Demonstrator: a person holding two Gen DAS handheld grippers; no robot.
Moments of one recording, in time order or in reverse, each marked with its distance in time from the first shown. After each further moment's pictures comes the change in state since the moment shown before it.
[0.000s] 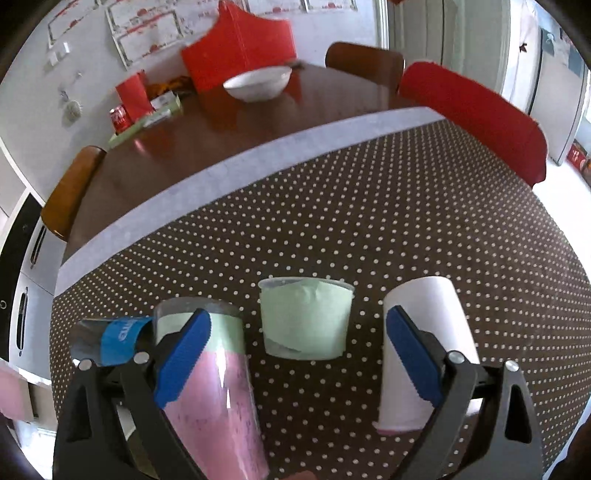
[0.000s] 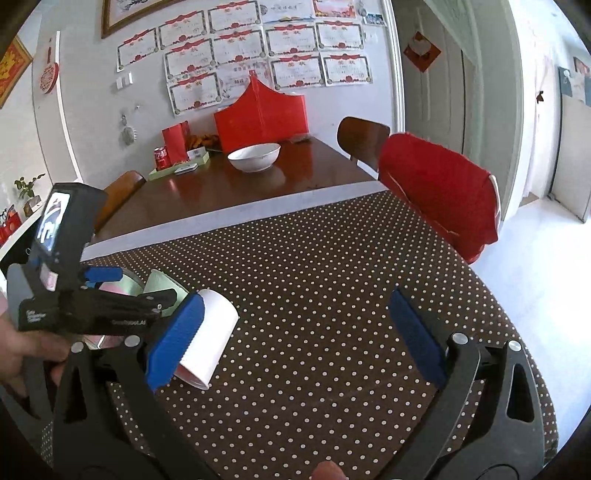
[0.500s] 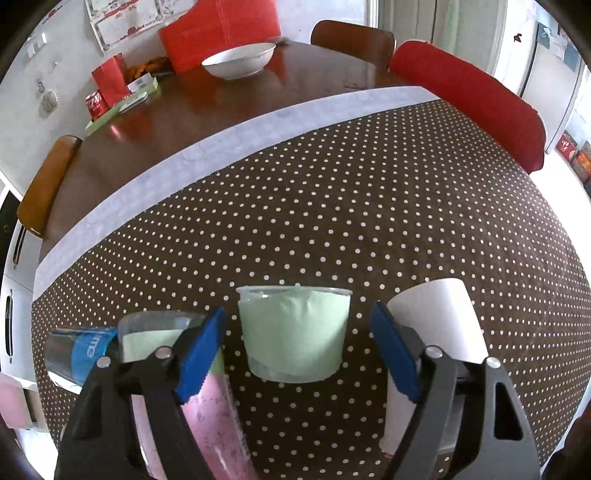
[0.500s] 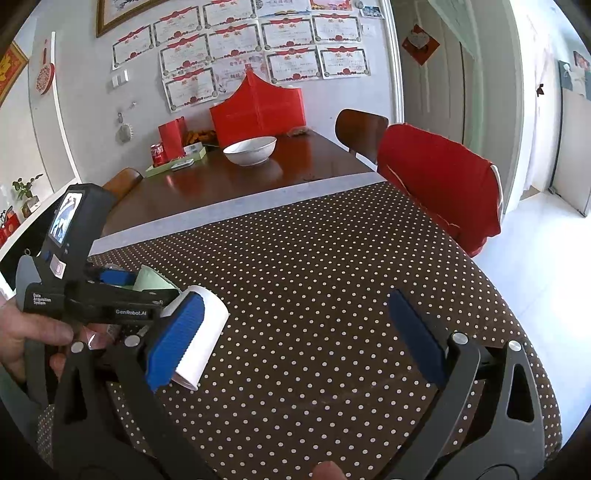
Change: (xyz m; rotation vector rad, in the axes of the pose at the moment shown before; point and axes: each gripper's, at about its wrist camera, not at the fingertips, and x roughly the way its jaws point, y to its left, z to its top) left arm 0.030 0.006 0.011 0.015 0.083 -0.071; right arm 0.008 -0.006 0.002 0.015 0.015 0.001
